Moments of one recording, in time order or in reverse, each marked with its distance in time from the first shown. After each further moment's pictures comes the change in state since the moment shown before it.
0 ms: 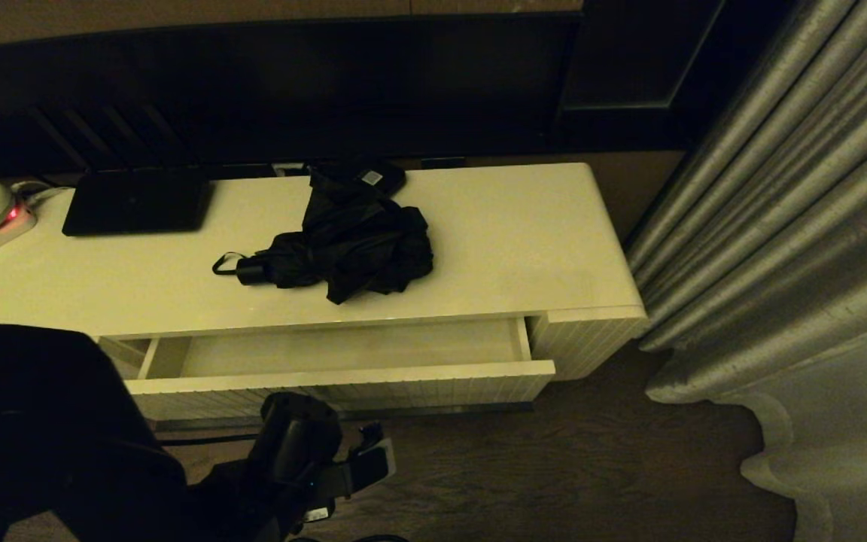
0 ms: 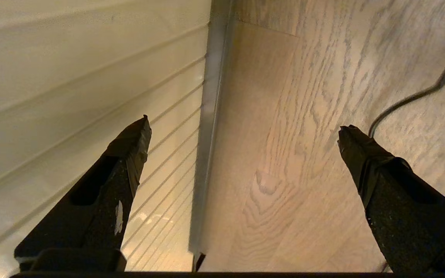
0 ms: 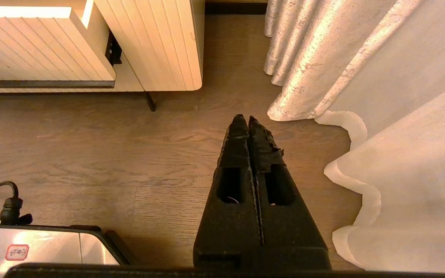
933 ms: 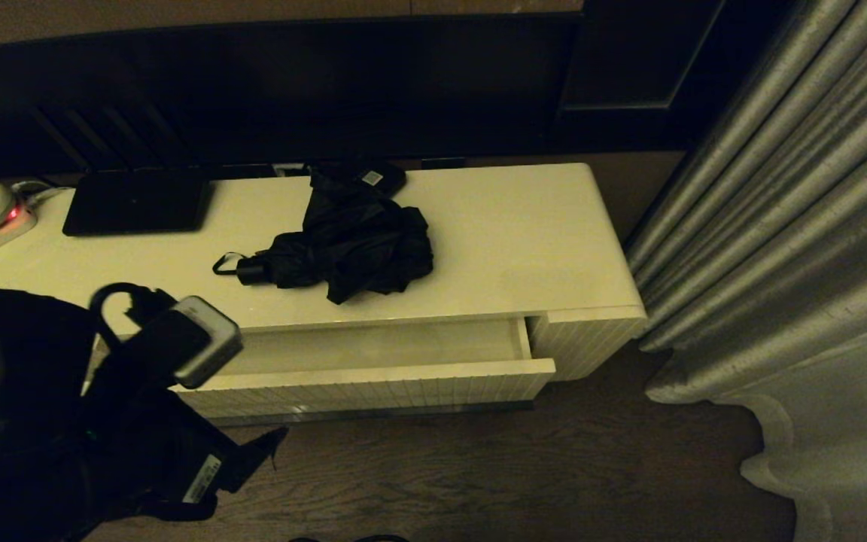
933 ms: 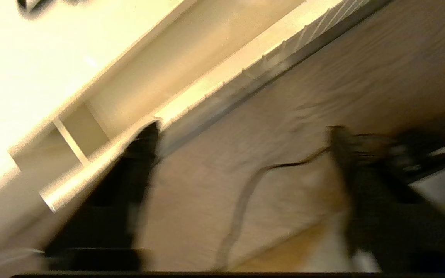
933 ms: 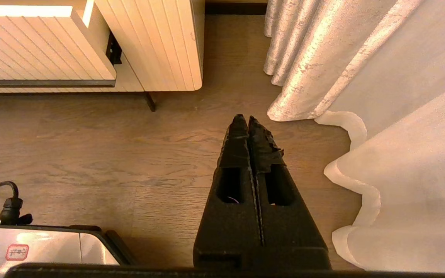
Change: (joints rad) left arm -0.012 -0.767 -0.239 0.851 -0.101 -0.759; right arm 0.000 0.000 0.000 0.000 0.000 0.000
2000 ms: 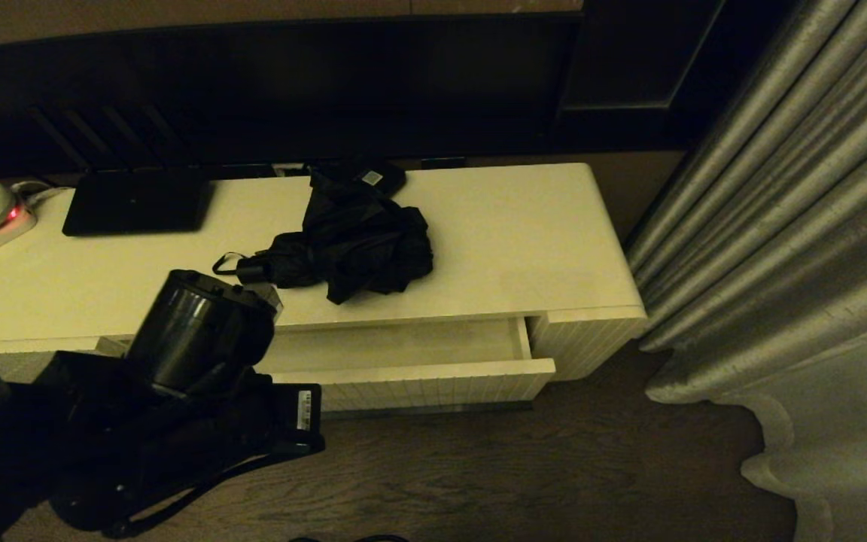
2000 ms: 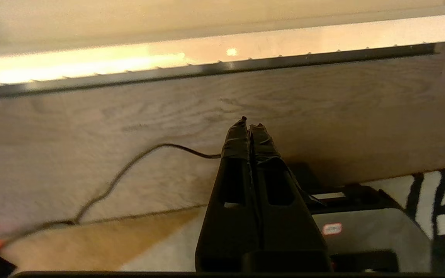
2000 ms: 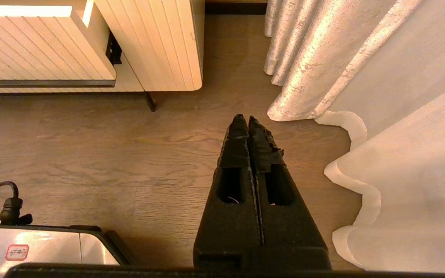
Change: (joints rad) left arm -0.057 0.276 -0.162 0.074 0.031 -0.682; right arm 0.000 0.000 0.000 0.000 0.000 0.000
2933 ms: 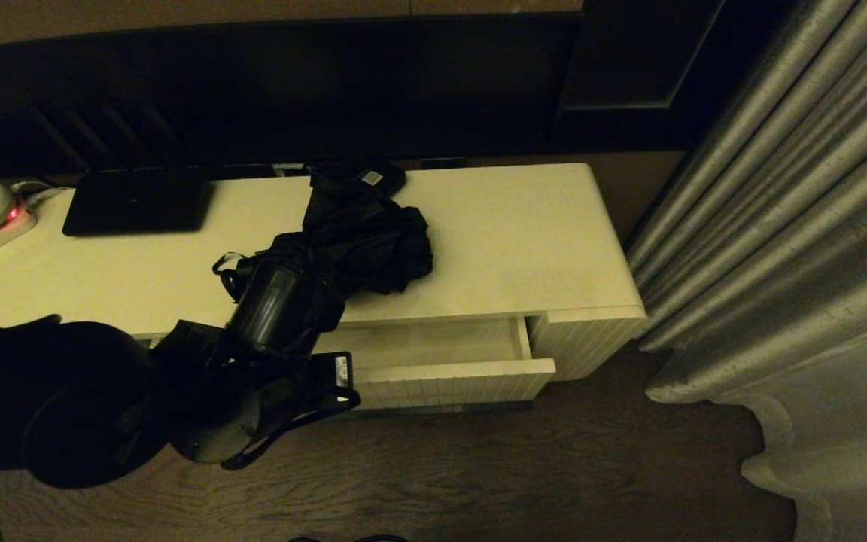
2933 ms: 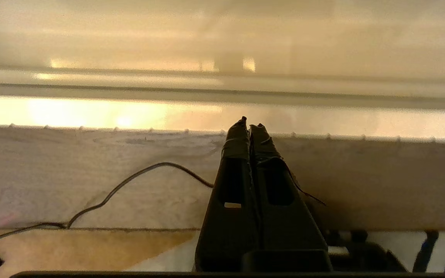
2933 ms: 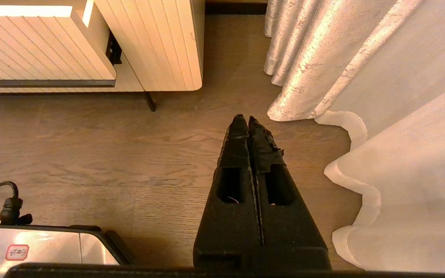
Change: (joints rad) left arm 0.031 0.188 -0.111 -0.067 0.102 -0.052; right arm 0.000 0.000 0.000 0.000 0.000 0.000
